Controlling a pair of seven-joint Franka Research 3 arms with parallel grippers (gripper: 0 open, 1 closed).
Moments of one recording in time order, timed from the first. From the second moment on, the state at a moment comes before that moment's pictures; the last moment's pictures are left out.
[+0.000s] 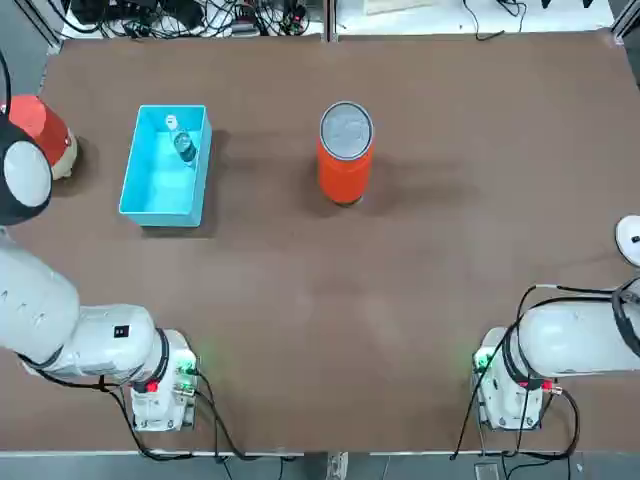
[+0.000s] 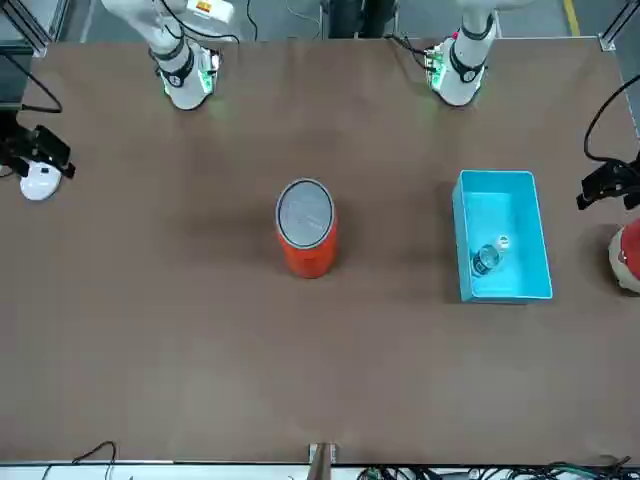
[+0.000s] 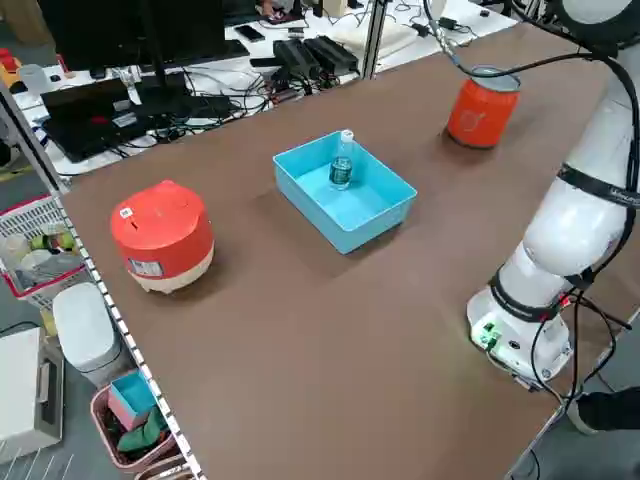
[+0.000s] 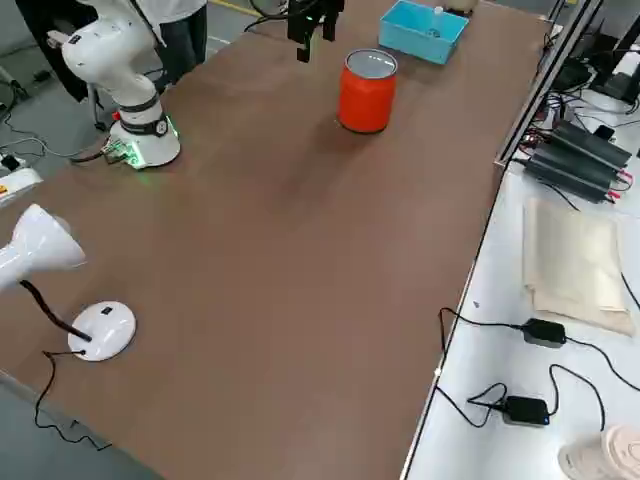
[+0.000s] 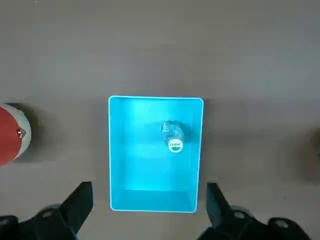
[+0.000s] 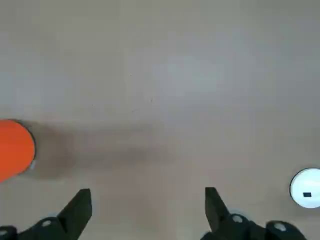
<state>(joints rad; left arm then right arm) 0.06 0.13 -0.01 -1.40 -0.01 1.54 0.06 0.01 -0.02 -0.03 -1.53 -0.01 1.52 0.03</state>
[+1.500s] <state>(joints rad) 0.08 0.09 -0.07 -2.06 -0.01 2.18 -0.01 0.36 0.00 -0.01 -1.63 0.09 1.75 0.67</state>
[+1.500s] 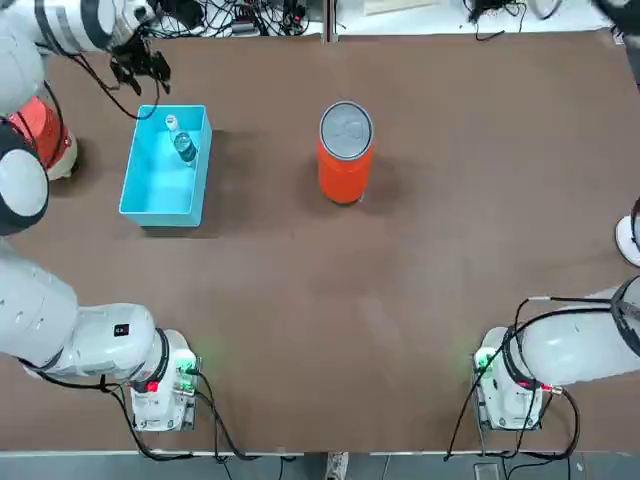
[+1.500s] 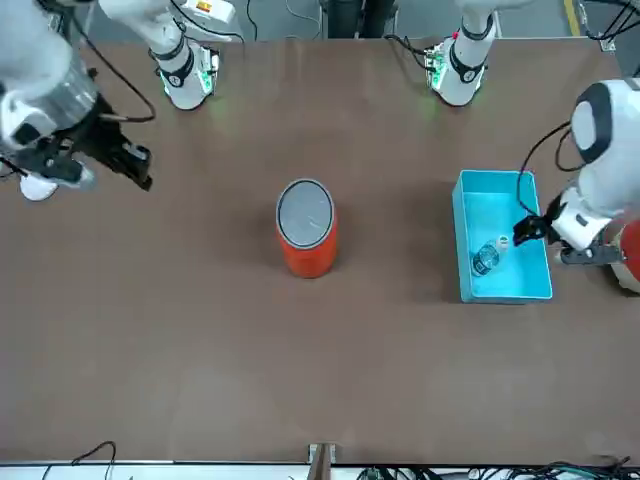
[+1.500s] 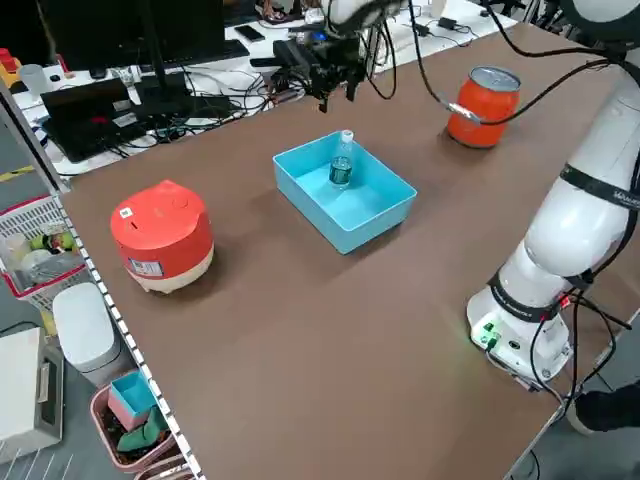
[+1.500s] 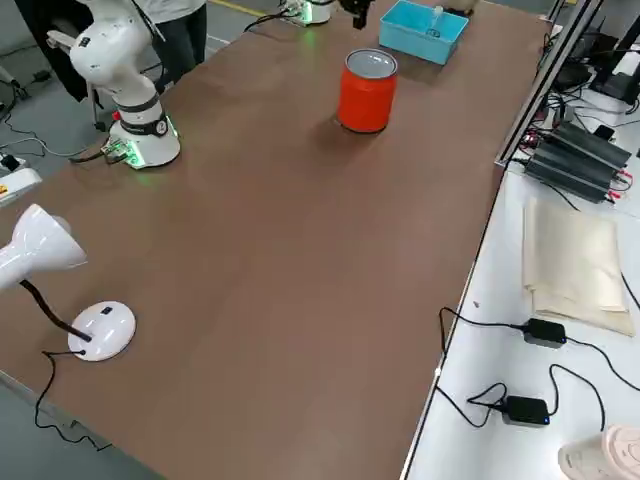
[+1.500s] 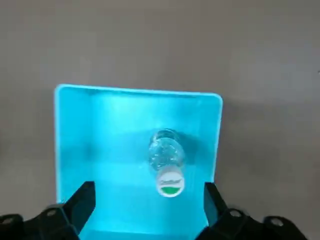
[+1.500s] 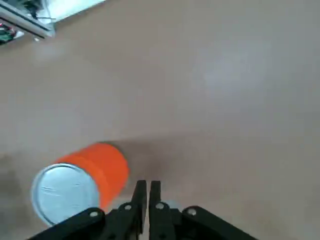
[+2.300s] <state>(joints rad) 0.08 0.11 -0.08 -2.23 -0.01 2.38 -0.02 0.69 0.20 -0.01 -1.66 0.05 2.00 1.06</state>
